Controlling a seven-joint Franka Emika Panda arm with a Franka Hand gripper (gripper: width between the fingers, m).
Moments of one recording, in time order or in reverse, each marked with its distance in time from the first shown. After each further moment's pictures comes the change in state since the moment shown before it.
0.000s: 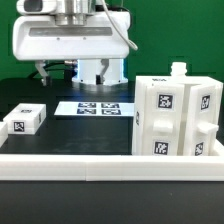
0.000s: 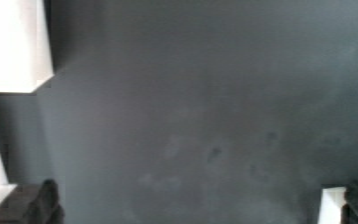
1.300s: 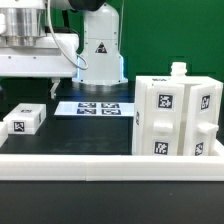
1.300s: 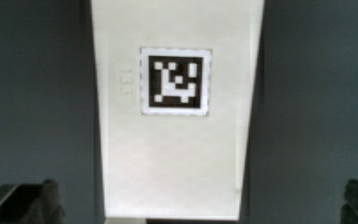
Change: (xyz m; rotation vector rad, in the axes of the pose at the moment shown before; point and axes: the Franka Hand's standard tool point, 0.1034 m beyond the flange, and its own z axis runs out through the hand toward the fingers) arm -0.049 0.092 0.033 -0.036 -0.069 0.006
